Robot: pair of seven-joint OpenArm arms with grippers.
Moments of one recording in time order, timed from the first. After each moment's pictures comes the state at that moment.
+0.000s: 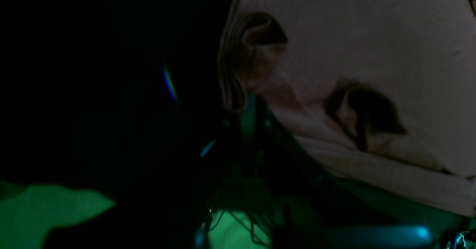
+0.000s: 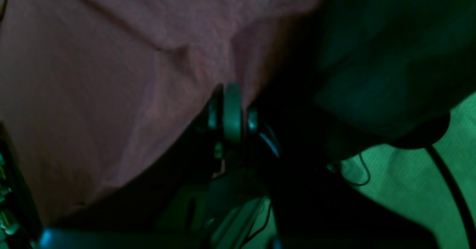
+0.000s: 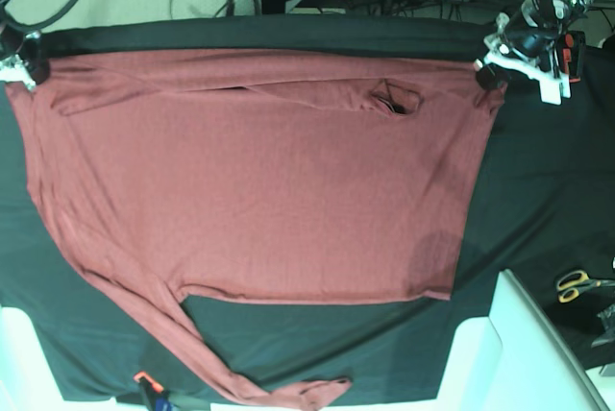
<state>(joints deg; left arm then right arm) 23.3 -6.2 -40.2 84.3 -37.0 -26.1 44.5 -9.6 4.3 59.4 74.4 33.4 22.3 -59.3</state>
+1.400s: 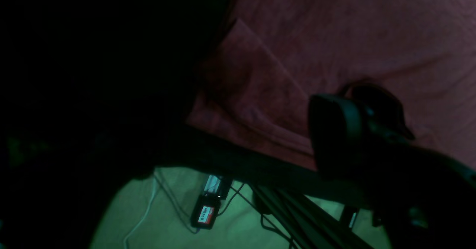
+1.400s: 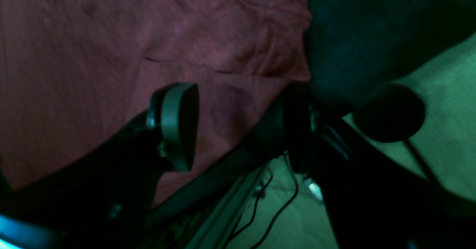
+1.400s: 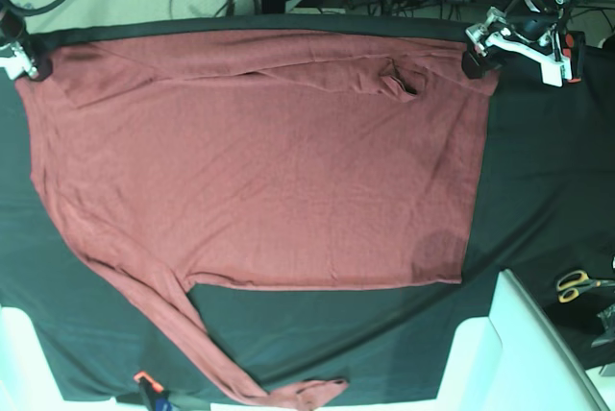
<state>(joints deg) 25.4 -6.3 -40.5 85.5 -36.0 -26.0 44.2 -13.0 3.0 59.3 79.5 32.8 22.2 -58.0</state>
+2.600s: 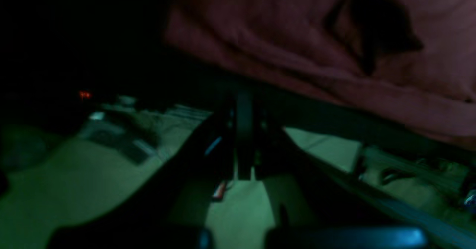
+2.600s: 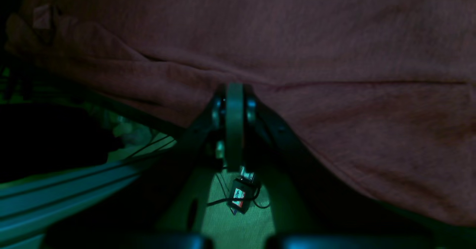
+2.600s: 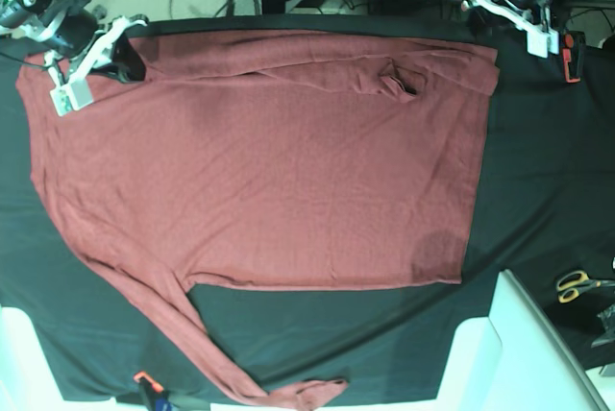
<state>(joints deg) 31.3 -4.7 -41.2 84.8 -35.7 -34.5 44.0 -30.8 9.7 19.1 99.5 32.6 37.1 -43.4</state>
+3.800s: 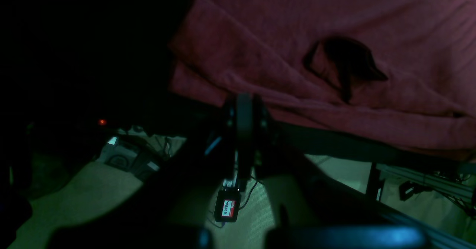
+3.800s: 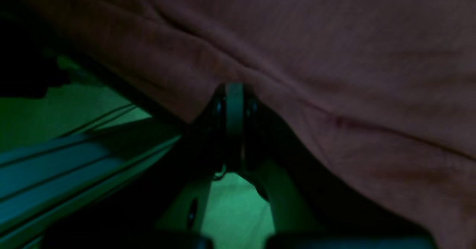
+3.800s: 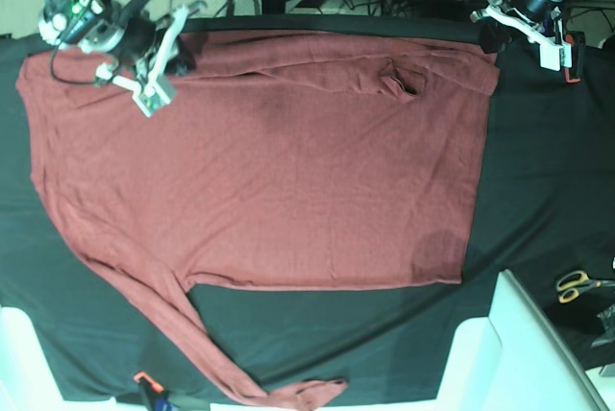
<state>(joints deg) 32.2 -4.9 -41.5 92.6 -35.8 -34.4 44.1 -26.3 6.1 5.5 99.5 9.1 37.1 -43.1</state>
